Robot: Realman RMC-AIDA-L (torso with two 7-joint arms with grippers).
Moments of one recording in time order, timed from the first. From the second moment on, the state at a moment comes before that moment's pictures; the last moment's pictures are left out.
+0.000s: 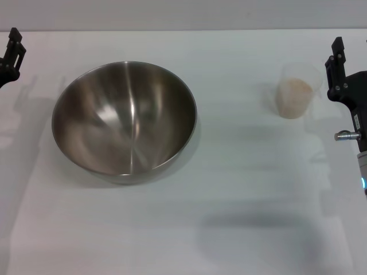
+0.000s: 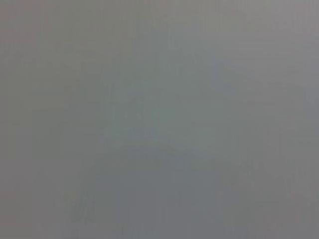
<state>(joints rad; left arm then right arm) -0.34 -2.07 -1.40 -0.34 2.88 1.12 -0.27 0.31 2.09 0.28 0.56 -1.66 -1.54 -0.41</state>
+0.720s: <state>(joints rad) -0.18 -1.85 -1.31 -1.03 2.89 0.40 -0.47 0.33 2.08 0.29 0.55 -1.66 -1.52 -0.41</state>
